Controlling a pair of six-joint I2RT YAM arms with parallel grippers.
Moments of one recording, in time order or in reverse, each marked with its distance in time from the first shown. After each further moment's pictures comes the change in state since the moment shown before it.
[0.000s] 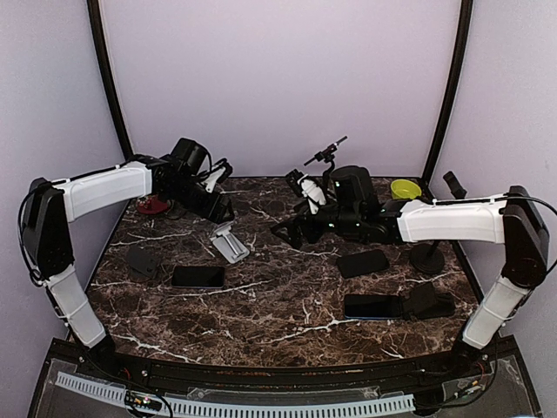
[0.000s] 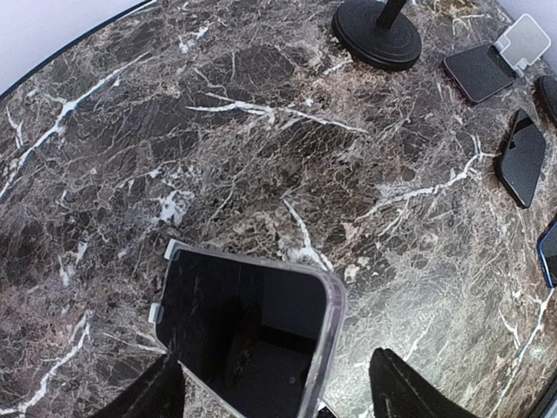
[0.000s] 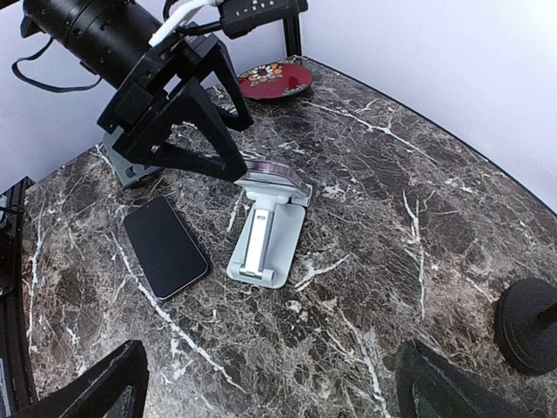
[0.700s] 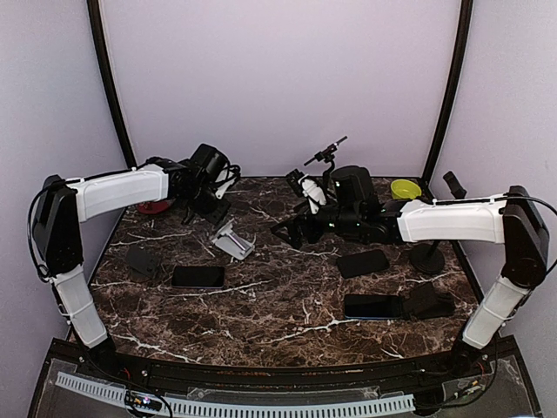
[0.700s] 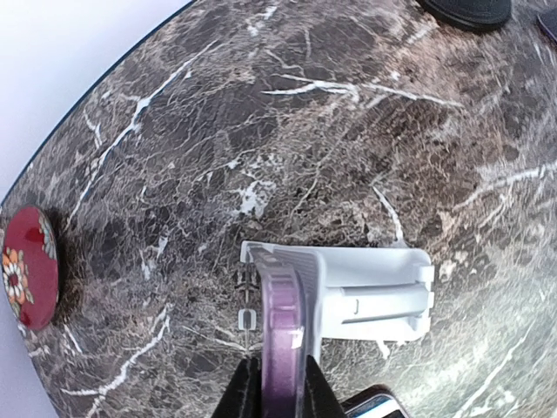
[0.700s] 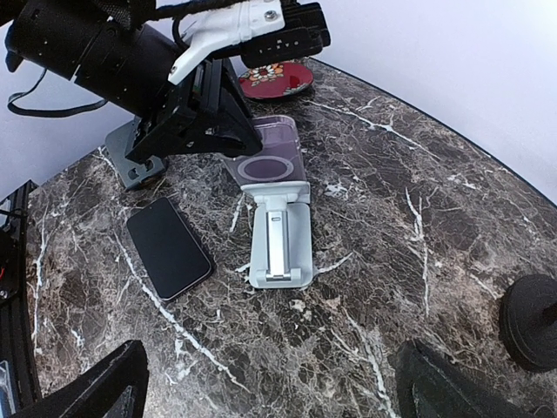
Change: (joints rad) left arm -0.115 0.074 0.045 -0.028 -0.380 0.074; right arm -0.003 0.000 -0.004 0.002 -0.012 0.019
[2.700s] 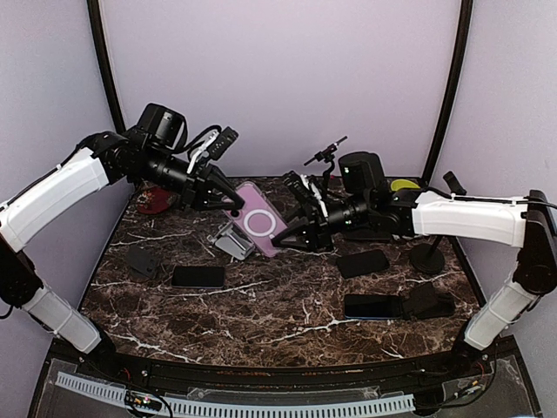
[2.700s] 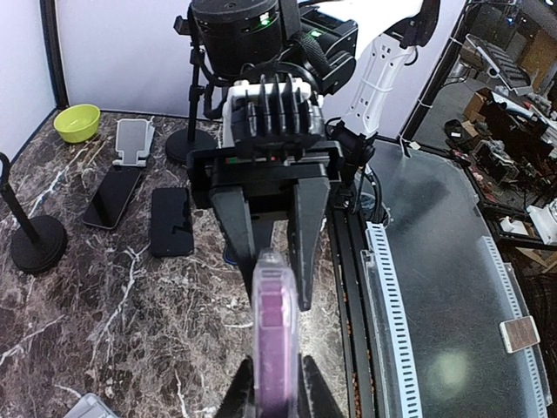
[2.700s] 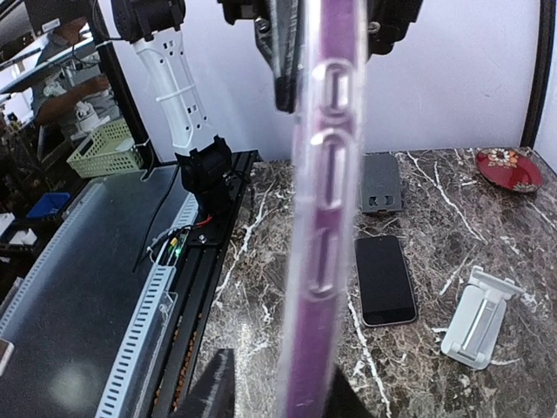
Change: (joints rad) left arm -0.010 -0.342 0.065 -0.154 1.126 0.315; right arm 0.014 -0.087 0.049 -0.104 -0.671 -0.182
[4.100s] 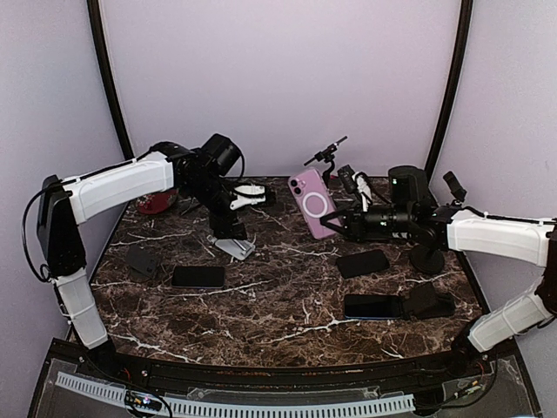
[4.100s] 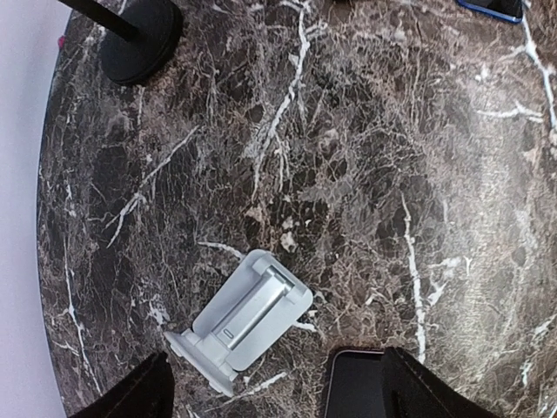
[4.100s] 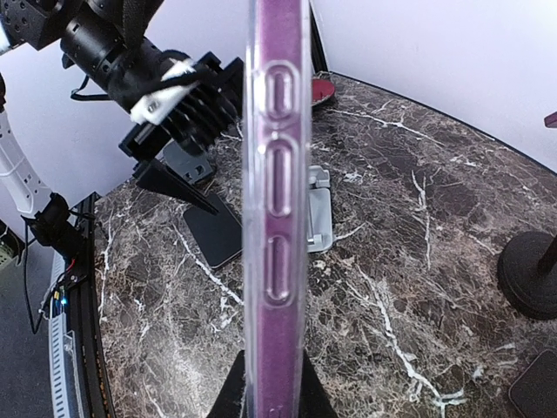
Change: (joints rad) left arm -0.070 0.340 0.103 -0.083 -0.791 0.390; right arm -0.218 -0.222 -0.303 0.103 0.353 0.240
